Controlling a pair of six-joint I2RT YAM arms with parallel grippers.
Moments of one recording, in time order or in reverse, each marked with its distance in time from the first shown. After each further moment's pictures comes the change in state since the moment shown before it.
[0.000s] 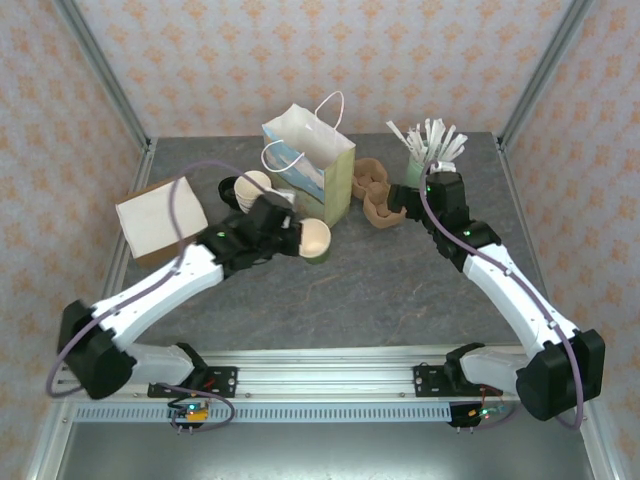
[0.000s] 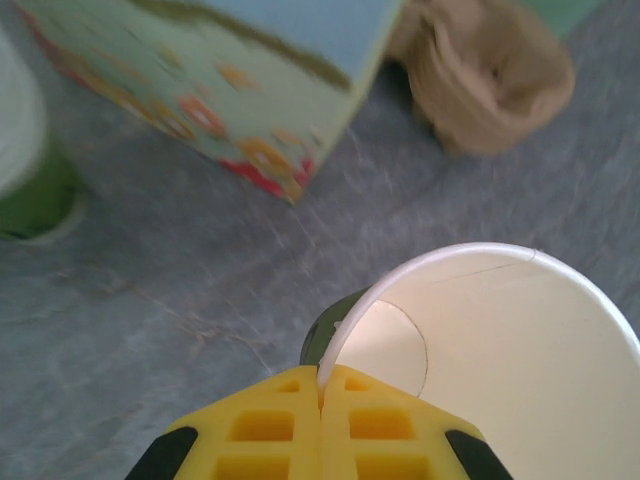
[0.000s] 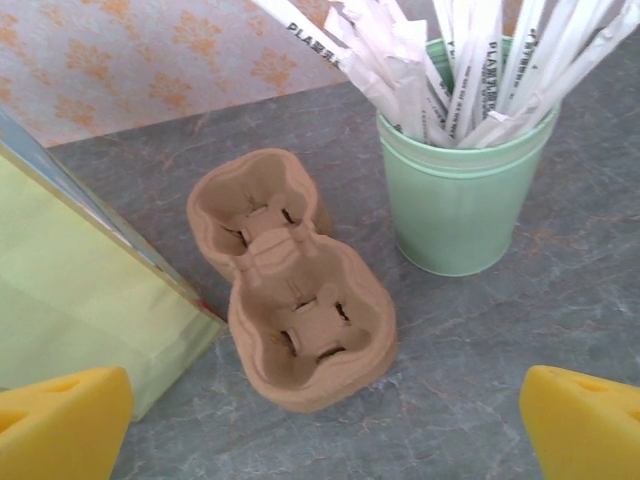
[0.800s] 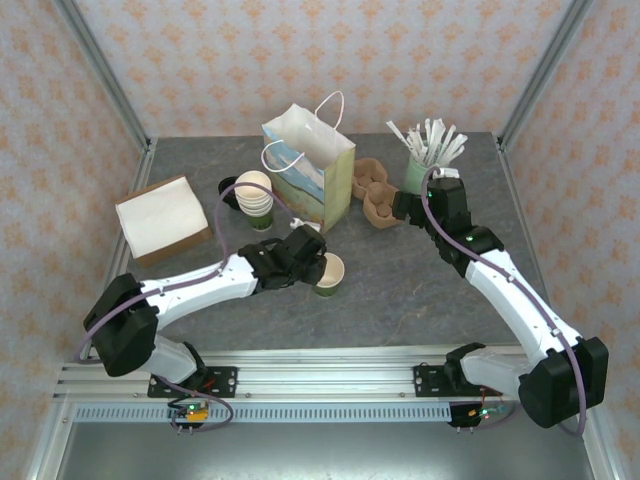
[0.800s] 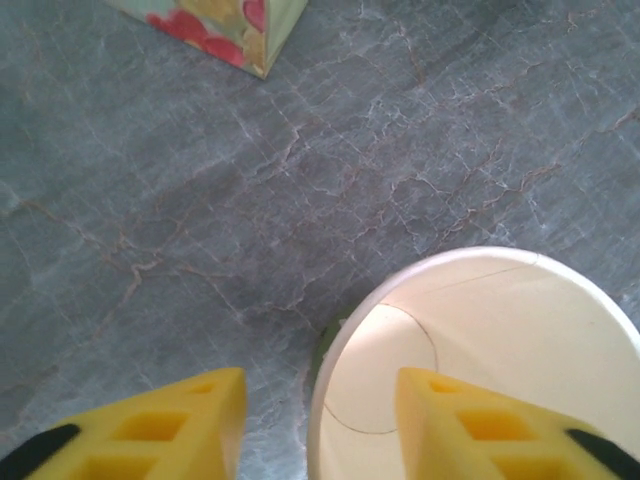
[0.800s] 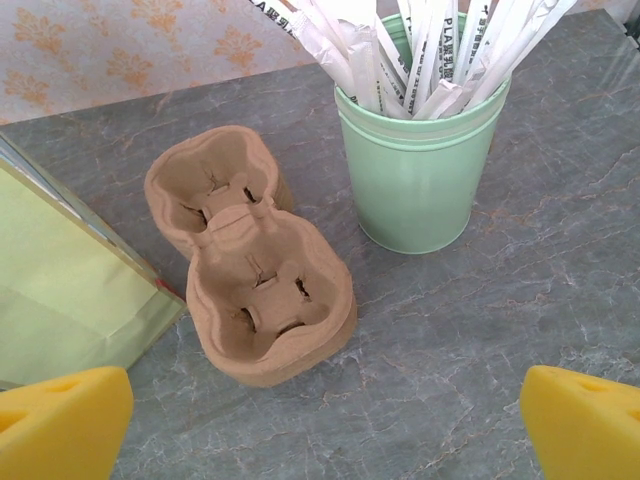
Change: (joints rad) left arm -0.135 0.117 -0.129 0.105 -0.099 -0.048; right arm 0.000 -0.035 -0.031 -0.039 0.039 -0.014
